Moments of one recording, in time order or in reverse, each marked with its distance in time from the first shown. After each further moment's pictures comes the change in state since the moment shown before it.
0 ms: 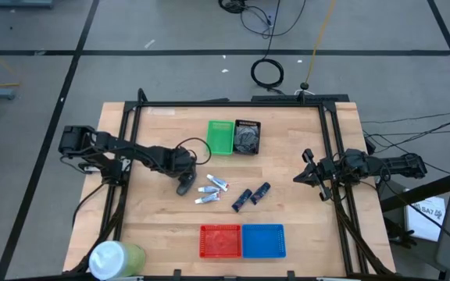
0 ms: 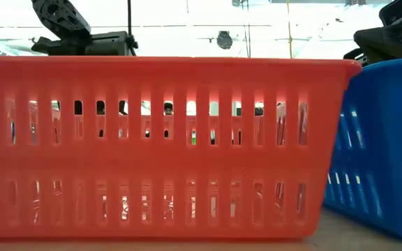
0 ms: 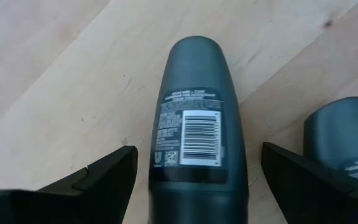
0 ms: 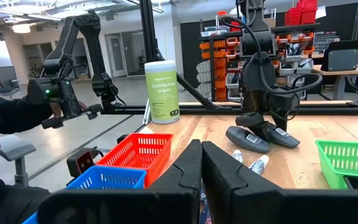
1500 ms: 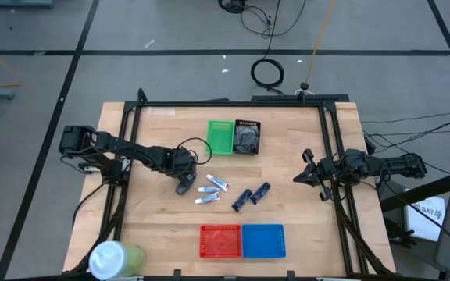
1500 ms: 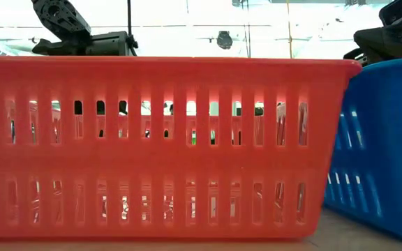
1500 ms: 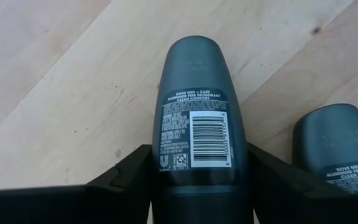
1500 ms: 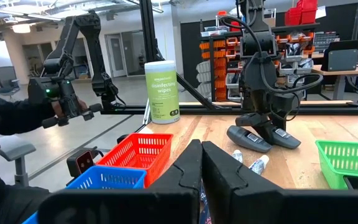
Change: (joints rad) left arm 0.004 0.001 -0.002 -0.005 0.001 0.035; right arm 0.000 0.000 0.000 0.000 0.000 0.000
